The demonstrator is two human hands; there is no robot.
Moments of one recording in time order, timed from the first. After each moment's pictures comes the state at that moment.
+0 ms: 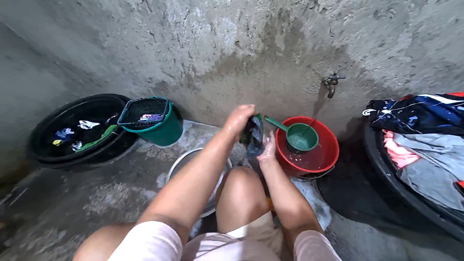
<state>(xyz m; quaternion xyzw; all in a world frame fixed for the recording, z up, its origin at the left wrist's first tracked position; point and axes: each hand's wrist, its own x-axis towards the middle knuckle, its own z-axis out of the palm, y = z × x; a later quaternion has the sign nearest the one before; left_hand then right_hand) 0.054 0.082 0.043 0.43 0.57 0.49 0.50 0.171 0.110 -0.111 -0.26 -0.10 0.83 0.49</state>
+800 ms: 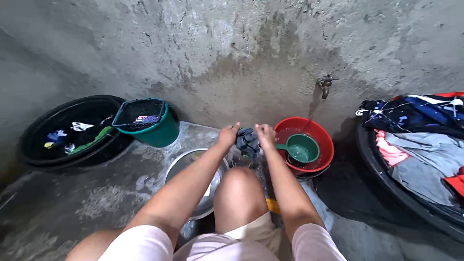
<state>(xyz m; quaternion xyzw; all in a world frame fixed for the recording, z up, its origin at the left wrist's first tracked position) 0.029 0.084 -0.042 0.39 0.73 0.38 0.41 0.199 0.154 -0.100 -0.59 -0.67 0.36 0.26</state>
